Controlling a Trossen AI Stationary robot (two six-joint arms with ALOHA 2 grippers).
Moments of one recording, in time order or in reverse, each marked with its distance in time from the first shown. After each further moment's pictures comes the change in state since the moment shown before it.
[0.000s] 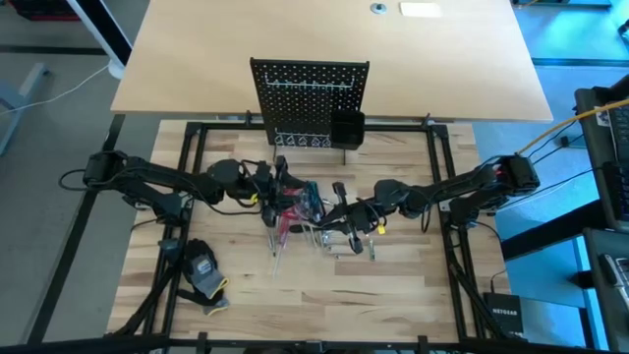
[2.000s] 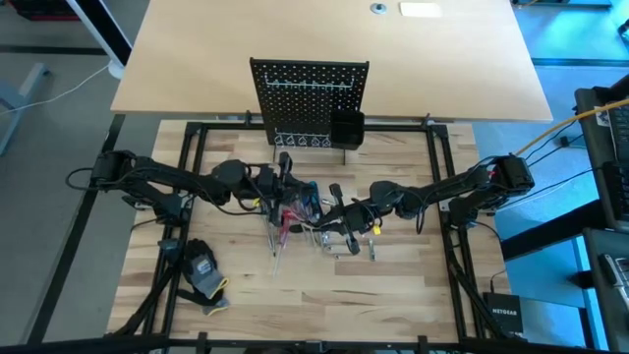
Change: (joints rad) left arm -0.003 0.075 0.046 0.111 -0.021 0.182; right arm 0.000 0.040 0.002 0.021 -0.007 0.027
